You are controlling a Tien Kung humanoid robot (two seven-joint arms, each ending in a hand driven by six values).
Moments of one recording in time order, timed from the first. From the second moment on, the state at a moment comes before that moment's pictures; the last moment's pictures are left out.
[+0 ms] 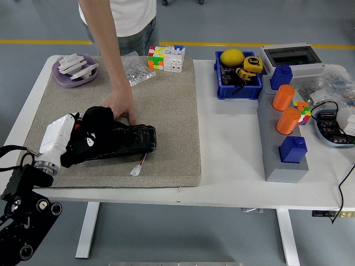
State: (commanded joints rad) left arm -0.13 0.21 -1.20 -1.28 2.06 0.31 0.10; right arm -0.04 -0.13 2.06 0.18 -0.90 -0.16 0.01
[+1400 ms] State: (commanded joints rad) left arm -0.21 0.17 -0.94 -1.31 2.07 0.31 0.15; right arm -0.04 -0.14 2.07 0.18 -0.92 -0.16 0.01
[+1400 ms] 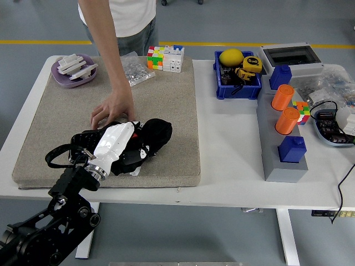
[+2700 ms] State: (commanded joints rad) left arm -0.03 0.25 -1.33 -1.32 2.13 0.32 0.13; right arm -0.05 -0.13 2.04 0.18 -0.88 -0.16 0.01
